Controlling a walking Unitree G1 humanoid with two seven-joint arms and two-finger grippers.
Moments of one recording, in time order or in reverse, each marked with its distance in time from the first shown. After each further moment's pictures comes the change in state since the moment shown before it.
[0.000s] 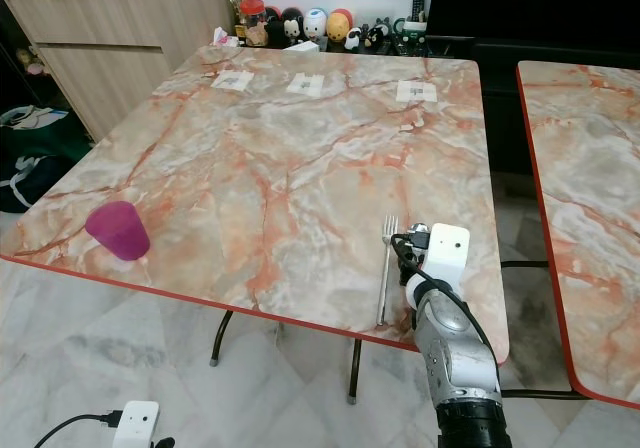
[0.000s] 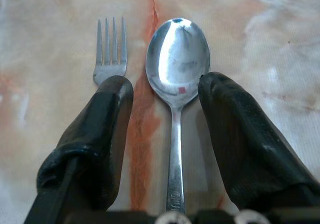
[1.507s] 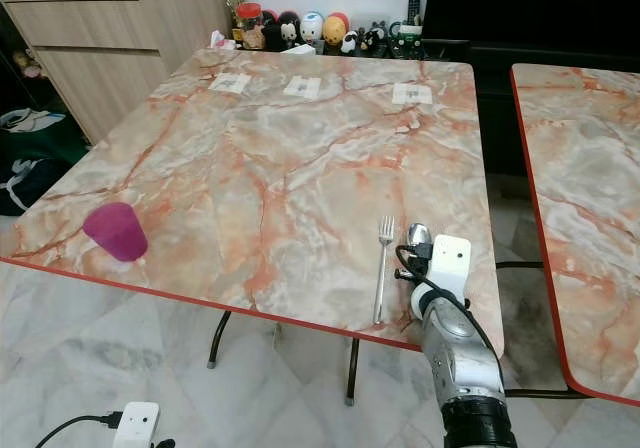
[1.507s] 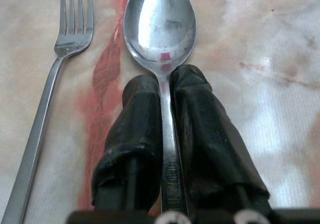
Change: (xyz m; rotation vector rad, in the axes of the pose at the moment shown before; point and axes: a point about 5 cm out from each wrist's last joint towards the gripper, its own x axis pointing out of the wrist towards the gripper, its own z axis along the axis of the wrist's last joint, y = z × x) left arm 0.000 0.000 -0.001 -0.001 0.007 -0.007; right arm 0.006 -0.011 -0.016 -0.021 0.063 -0.002
